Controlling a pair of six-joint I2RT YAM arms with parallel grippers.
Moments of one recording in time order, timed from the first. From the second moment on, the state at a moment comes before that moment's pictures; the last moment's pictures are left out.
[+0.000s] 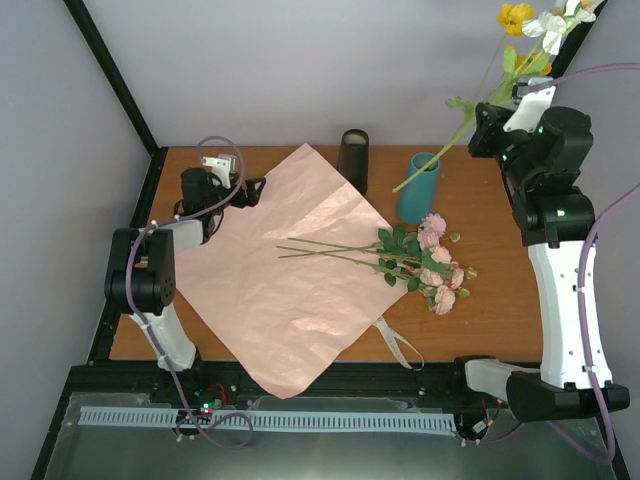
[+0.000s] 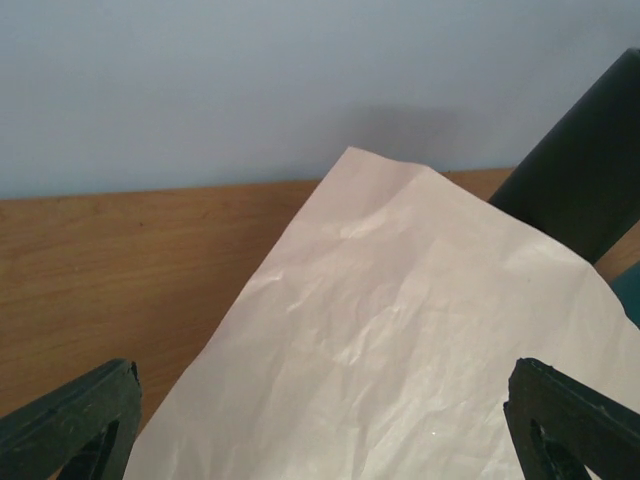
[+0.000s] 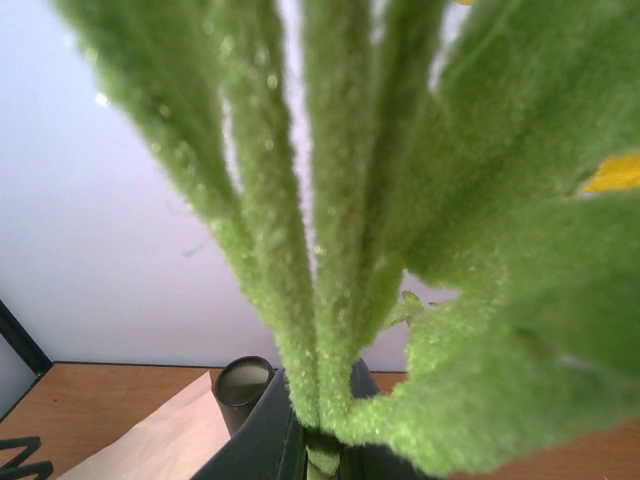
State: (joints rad) left arm -0.02 1.79 0.98 0.51 0.51 -0.14; right arm 0.06 1.20 1.65 -0.53 -0.14 0.18
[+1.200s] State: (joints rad) left arm 0.00 1.92 1.19 0.44 0.78 -0.08; right arm 0.06 1.39 1.85 -0.52 0.03 0.06
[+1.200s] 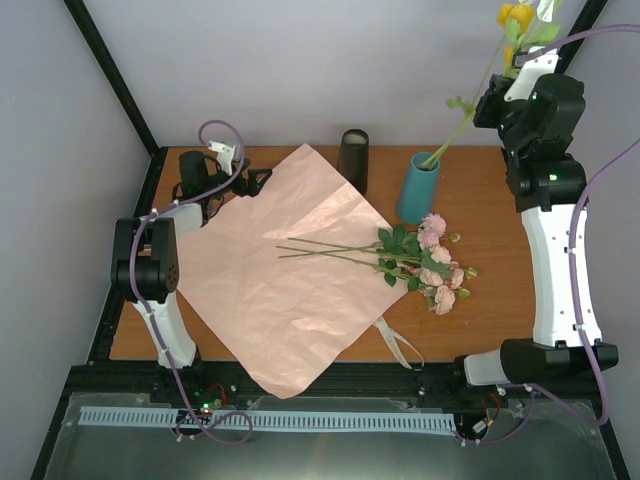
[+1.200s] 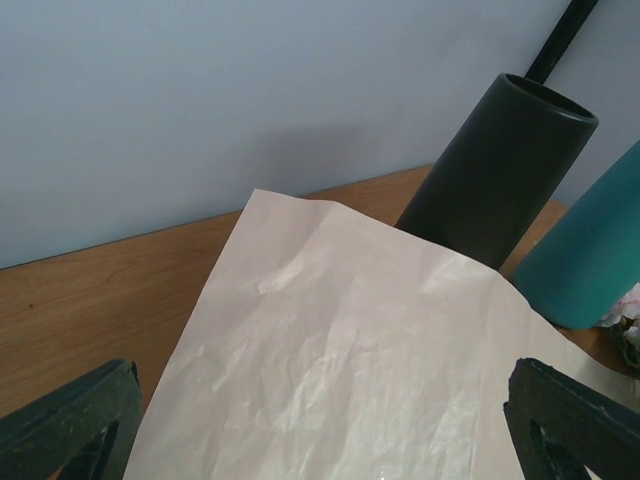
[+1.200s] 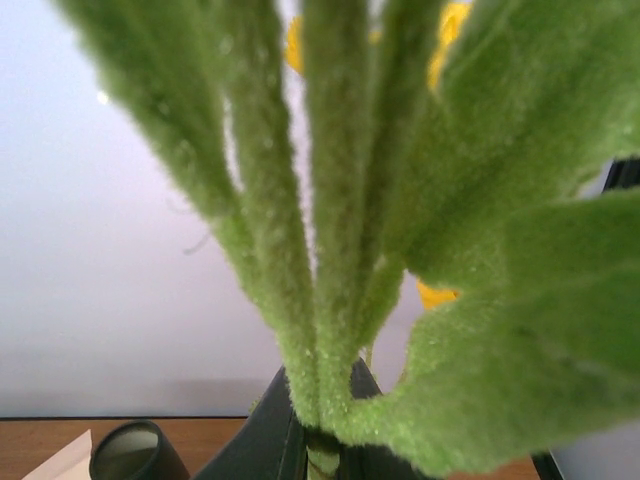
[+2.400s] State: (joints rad) left arm -0.13 1.60 0.99 0.25 0.68 0.12; right arm 0.07 1.17 1.59 -0.72 -0.03 0.31
